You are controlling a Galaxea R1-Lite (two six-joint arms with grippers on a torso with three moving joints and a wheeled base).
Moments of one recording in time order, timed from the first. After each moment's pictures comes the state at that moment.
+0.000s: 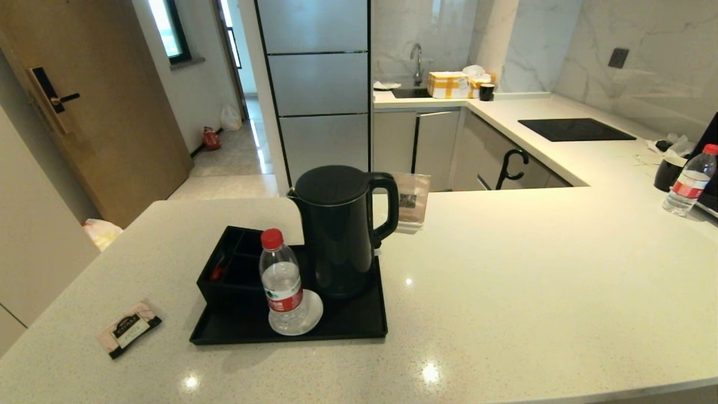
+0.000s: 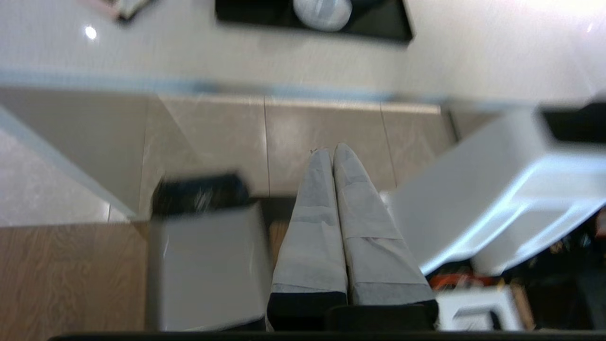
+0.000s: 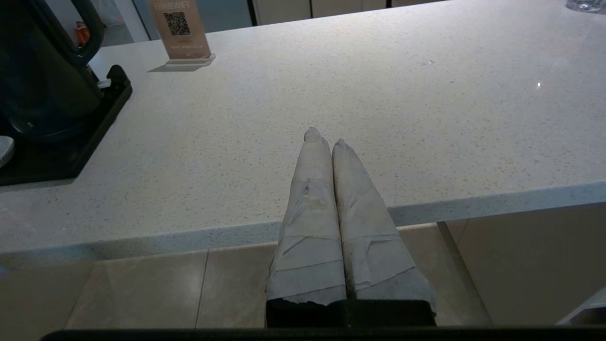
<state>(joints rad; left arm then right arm) 0.11 0.29 -1.32 1.47 -0.29 -0.13 -0.01 0.00 0.00 0.00 -0.02 0.06</state>
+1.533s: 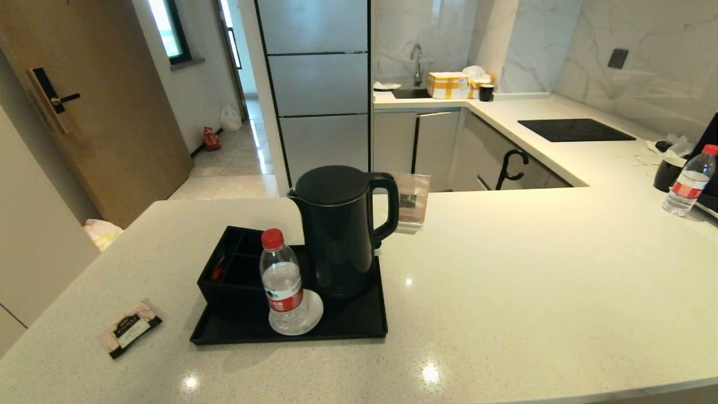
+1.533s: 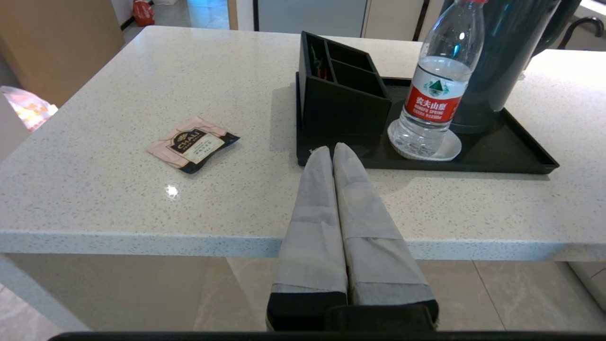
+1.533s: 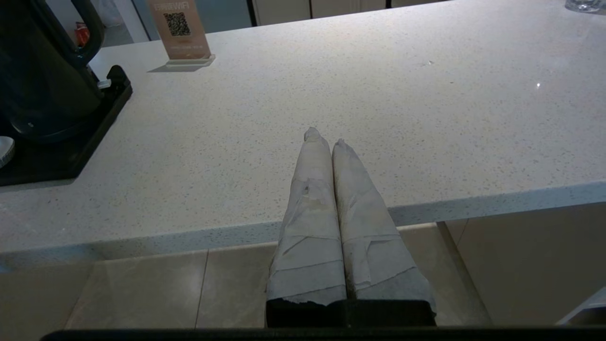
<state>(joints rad) 0.00 0.00 -0.02 0.00 0.00 -0.07 -0.01 0.00 0.00 0.00 -0.02 0.06</state>
